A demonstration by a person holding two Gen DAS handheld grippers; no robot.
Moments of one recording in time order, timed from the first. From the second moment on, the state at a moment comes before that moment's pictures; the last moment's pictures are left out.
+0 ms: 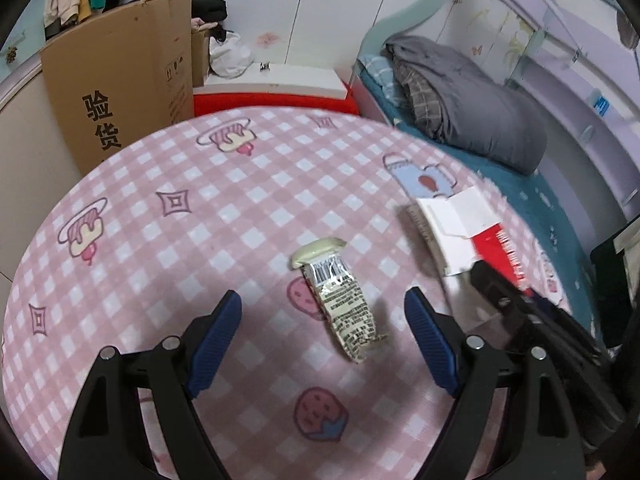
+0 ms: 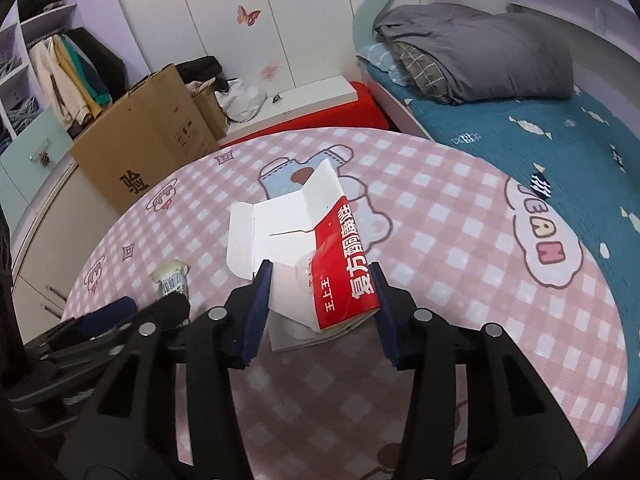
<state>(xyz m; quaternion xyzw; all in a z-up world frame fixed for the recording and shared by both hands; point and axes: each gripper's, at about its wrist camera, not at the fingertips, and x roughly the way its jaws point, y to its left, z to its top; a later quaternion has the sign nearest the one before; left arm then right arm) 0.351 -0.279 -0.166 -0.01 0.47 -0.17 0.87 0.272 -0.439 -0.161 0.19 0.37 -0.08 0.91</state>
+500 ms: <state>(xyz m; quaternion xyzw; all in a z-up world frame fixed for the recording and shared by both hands) 0.345 -0.229 -0.159 0.00 0.45 -0.19 0.87 0.269 -0.393 -0.145 0.10 0.35 -0.04 0.93</state>
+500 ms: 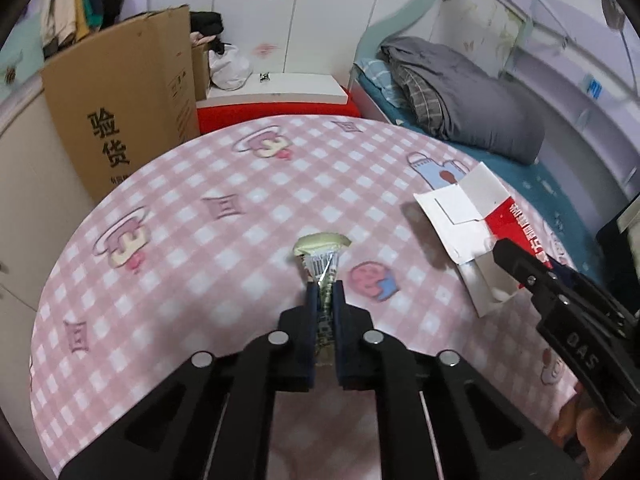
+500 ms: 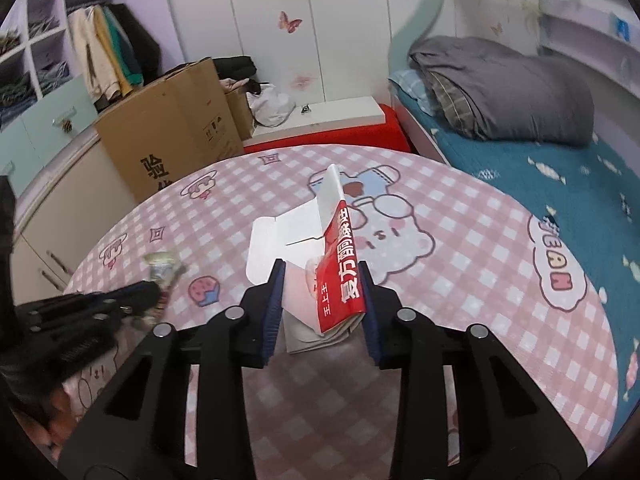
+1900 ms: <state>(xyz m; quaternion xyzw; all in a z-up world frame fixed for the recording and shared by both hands) 0.224 0.202 -0.164 -0.18 0.41 0.02 0.90 0.271 0.069 -0.172 0.03 0.42 0.26 0.87</state>
